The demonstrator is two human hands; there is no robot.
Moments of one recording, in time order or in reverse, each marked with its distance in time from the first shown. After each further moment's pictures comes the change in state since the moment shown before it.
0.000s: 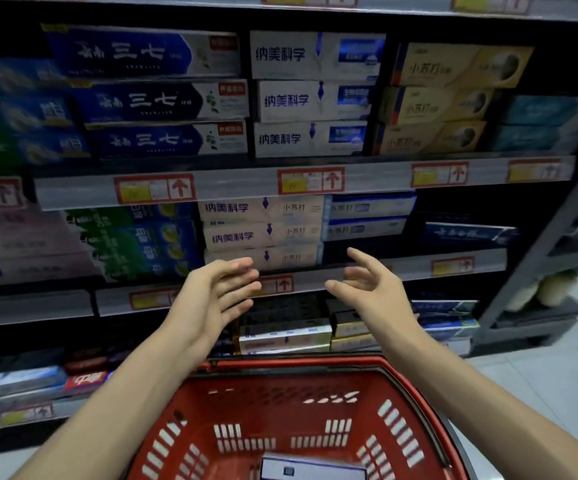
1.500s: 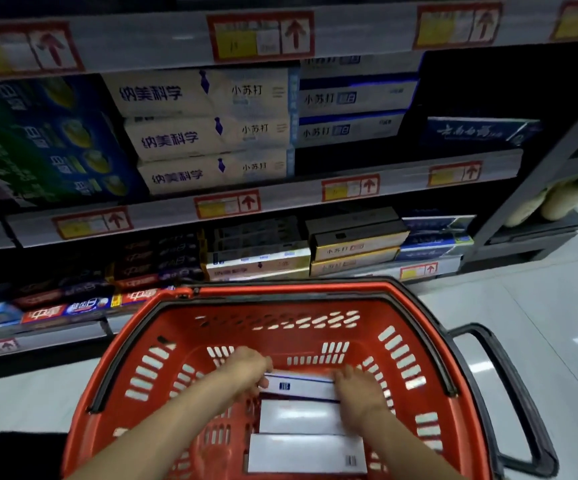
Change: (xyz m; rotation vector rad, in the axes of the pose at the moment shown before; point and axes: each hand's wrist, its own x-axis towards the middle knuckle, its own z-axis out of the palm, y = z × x) left_hand 0.035 -0.268 -0.030 0.978 -0.065 -0.648; right_hand -0.093 0.325 -0.006 -1.480 -0.716 0.236
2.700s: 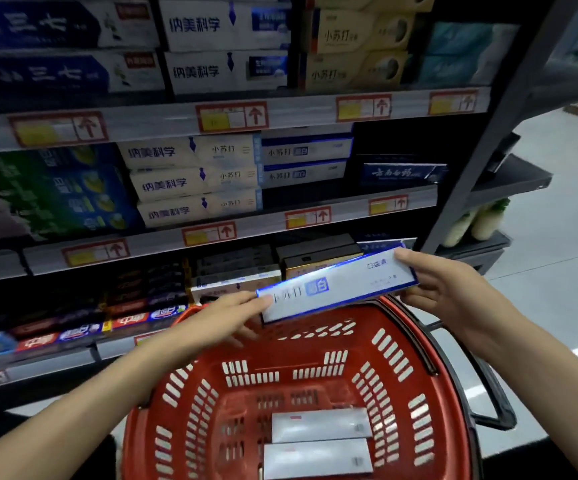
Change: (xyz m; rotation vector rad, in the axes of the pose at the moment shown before) left_hand -0.147 0.084 -0.051 0.025 -0.097 0.577; right_hand -0.223 0.116 -0.240 1.684 0.437 -0.037
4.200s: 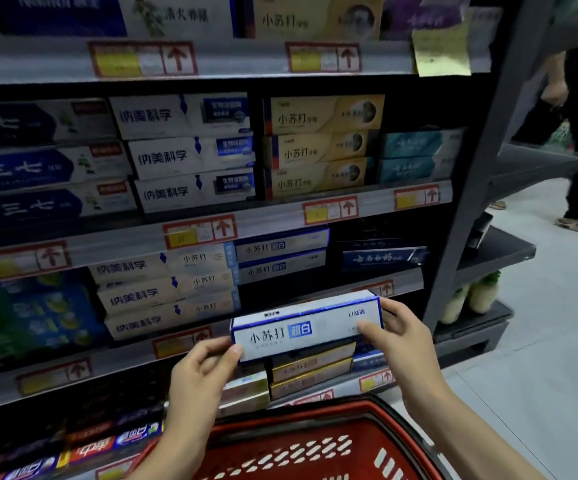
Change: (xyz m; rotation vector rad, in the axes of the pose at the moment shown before) left_hand 0.038 0.063 0.007 -0.456 0.652 0.241; right_hand 0.100 -0.003 0.008 0.138 0.283 -0.306
